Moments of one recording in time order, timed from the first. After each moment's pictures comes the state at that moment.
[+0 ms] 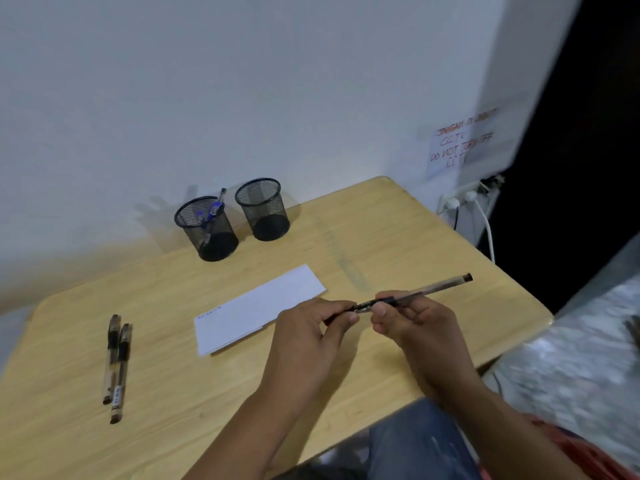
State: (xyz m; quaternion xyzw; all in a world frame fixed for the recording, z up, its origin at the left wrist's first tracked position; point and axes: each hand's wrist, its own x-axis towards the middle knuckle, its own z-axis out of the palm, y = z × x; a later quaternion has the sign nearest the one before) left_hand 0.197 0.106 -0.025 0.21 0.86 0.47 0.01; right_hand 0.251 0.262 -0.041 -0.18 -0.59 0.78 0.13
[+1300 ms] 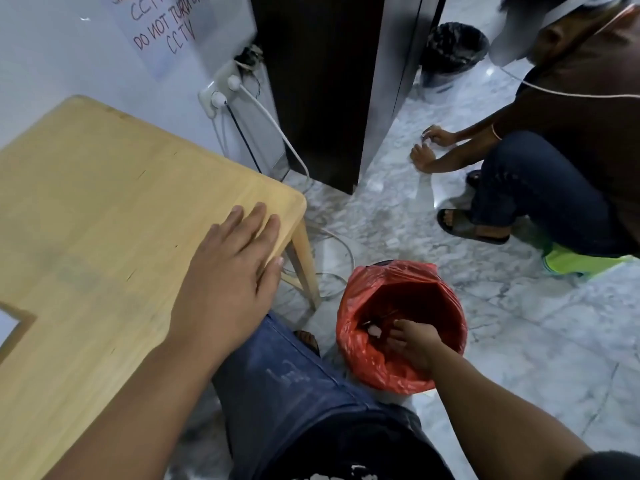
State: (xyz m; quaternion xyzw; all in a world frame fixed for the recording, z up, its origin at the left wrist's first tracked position) left_hand 0.220 0.282 -0.099 0.57 0.81 0.11 0.05; right_hand 0.475 0.411 -0.332 -0.70 -0.19 0.68 0.11
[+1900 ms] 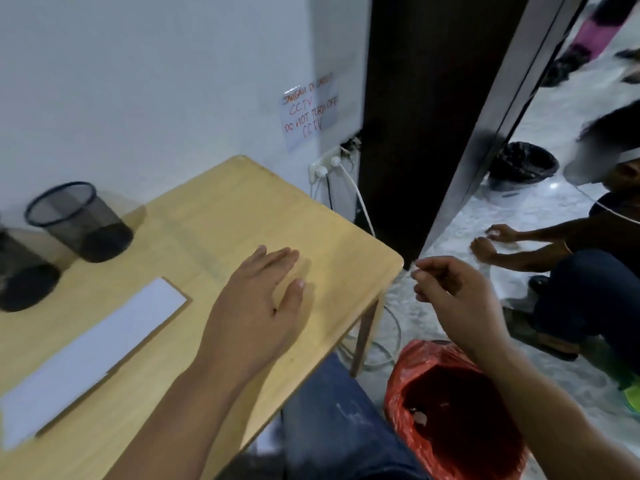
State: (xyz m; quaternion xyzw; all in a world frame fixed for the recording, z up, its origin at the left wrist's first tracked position) left_hand 0.193 0.206 -0.042 0.41 0.85 0.33 0.04; right_hand 0.369 0.411 -0.080 -0.40 -0.72 0.49 0.27
